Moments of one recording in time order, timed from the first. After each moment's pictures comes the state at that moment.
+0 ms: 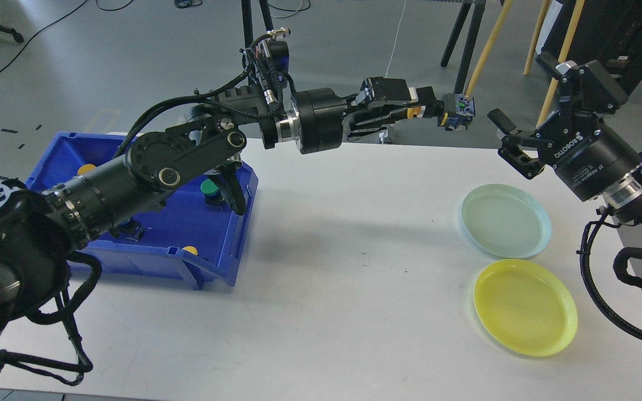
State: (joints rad) left arm -1.16 0.06 -0.30 -0.77 0.86 -0.49 -0.49; right arm 0.41 -0.75 0.87 1.45 -0.37 0.36 0.42
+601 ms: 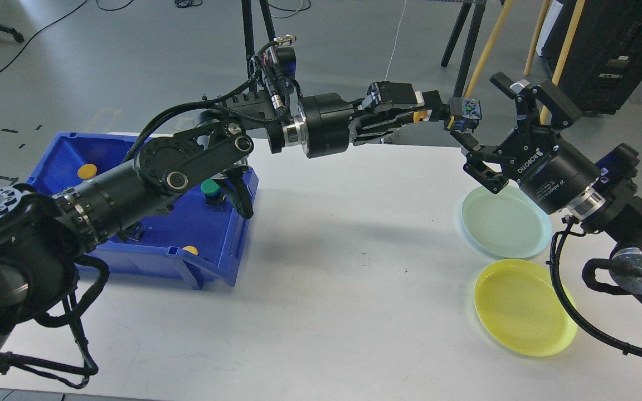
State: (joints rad) left arm -1.16 0.05 -0.31 -0.76 0.85 -0.49 -0.49; right arm 0.44 -0.68 0.82 1.45 -0.40 0.36 0.42
